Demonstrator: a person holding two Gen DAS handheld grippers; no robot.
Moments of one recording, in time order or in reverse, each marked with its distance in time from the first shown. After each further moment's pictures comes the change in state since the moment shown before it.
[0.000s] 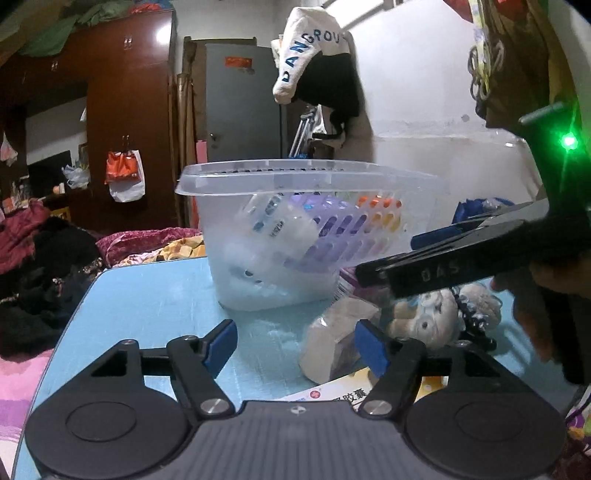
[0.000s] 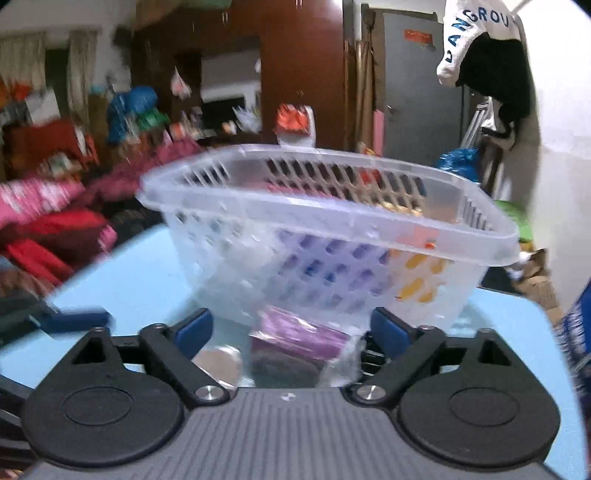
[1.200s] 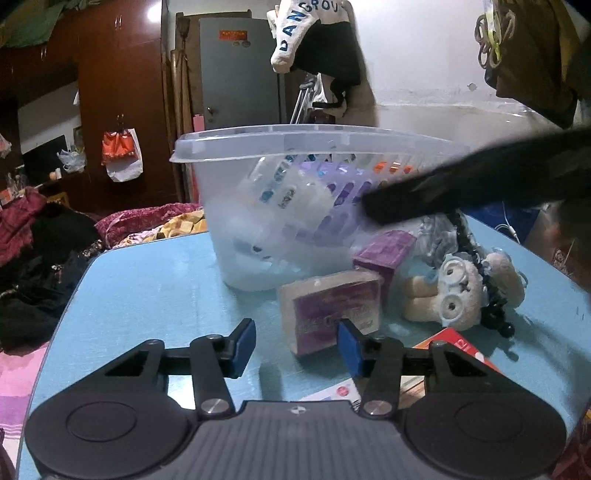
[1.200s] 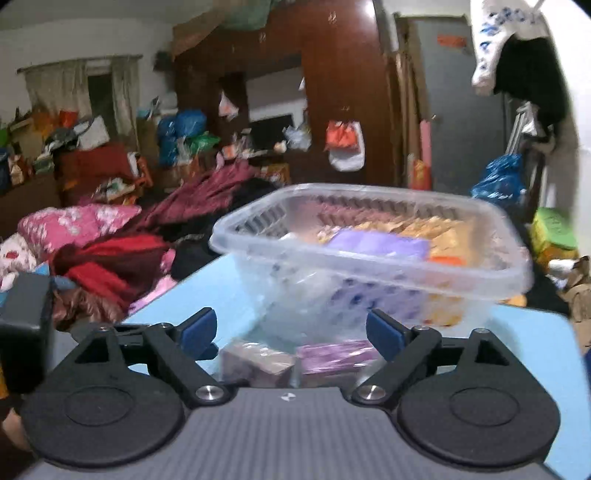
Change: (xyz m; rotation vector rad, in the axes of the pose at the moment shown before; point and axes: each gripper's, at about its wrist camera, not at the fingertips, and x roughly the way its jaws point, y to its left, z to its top) left arm 0.023 0.009 0.001 0.015 0.103 0.010; right arm -0.025 0.001 0.023 0.049 -0.046 0.269
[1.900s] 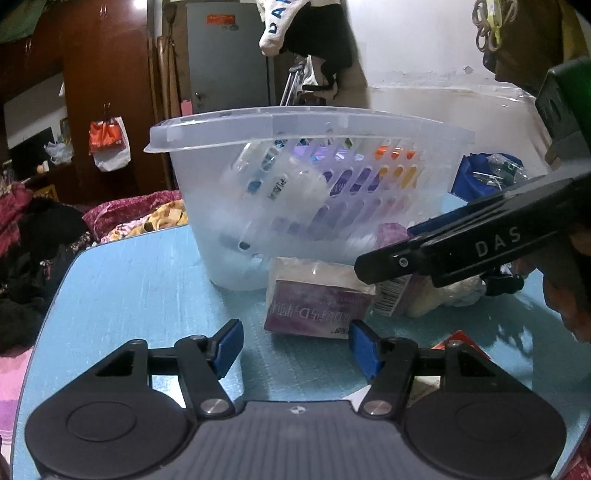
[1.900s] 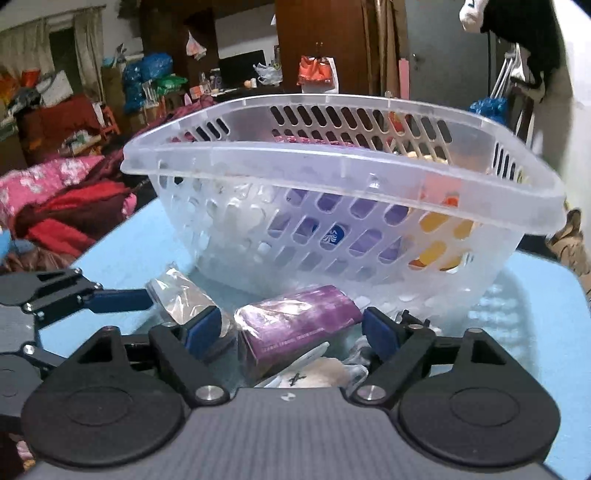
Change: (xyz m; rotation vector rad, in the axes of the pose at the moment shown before) left arm 0.021 -0.001 0.010 0.025 0.057 -0.028; right arm 0.044 -0.040 -0.021 0.061 0.177 -0.048
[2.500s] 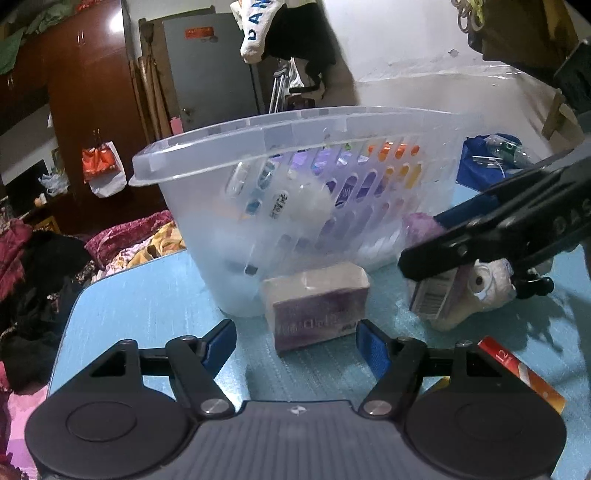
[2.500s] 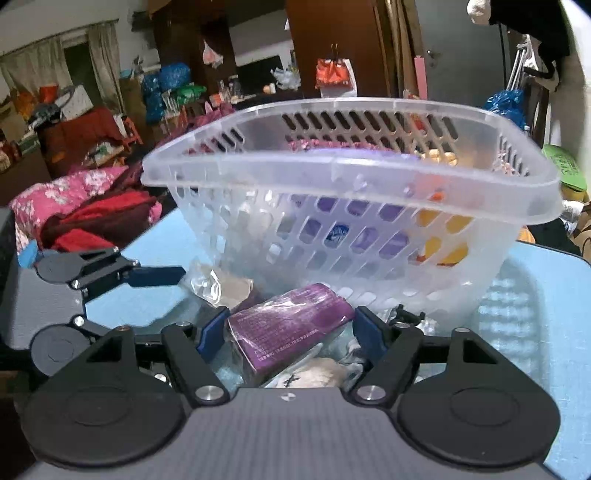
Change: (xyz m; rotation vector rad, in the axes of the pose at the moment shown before) left arm 0.007 0.002 0.012 0.118 -0.021 0.030; right arm -0.026 -0.013 -0.004 0.005 -0.033 0.066
